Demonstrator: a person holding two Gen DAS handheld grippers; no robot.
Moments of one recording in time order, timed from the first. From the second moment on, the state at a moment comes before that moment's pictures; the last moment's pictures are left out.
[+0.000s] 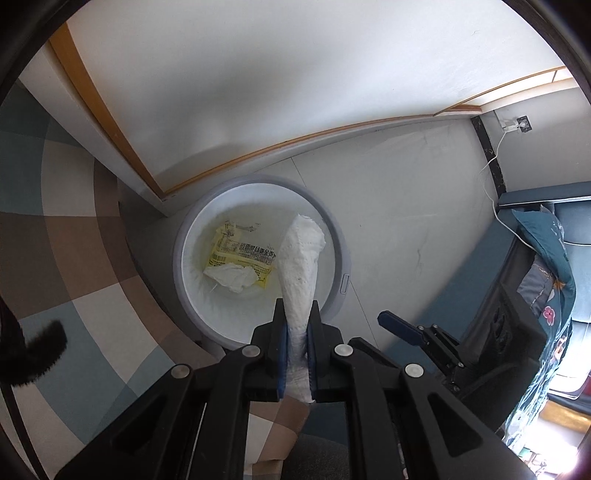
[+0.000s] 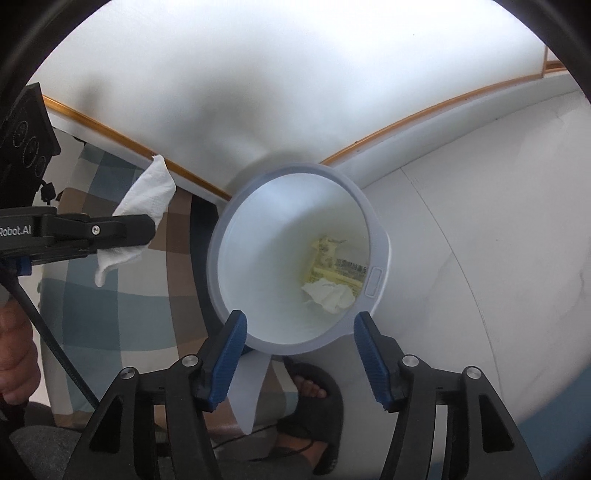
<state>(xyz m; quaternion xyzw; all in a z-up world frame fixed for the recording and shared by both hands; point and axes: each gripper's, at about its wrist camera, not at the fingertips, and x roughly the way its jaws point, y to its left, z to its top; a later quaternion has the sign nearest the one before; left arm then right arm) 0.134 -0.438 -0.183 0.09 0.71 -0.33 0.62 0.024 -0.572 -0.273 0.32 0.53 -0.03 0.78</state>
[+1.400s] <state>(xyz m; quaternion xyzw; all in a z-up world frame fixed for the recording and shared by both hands) 0.099 -0.334 -0.051 0.06 0.51 -0.28 0.81 -0.023 -0.552 -0.101 0.25 0.37 -0.11 0.89</state>
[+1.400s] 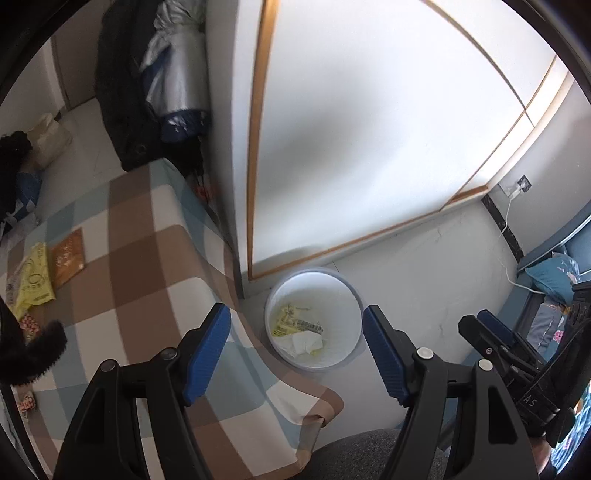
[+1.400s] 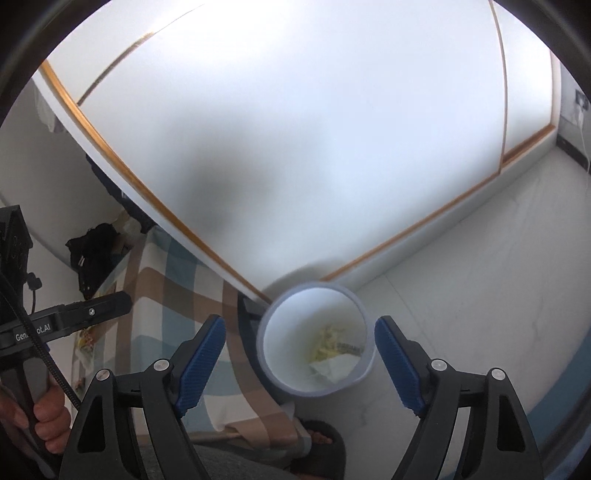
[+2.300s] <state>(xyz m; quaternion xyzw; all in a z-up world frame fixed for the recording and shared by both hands) 0.085 -0.097 0.040 -0.03 0.33 -0.10 0.94 -0.011 -0.331 0.020 0.13 0.29 0.05 0.95</state>
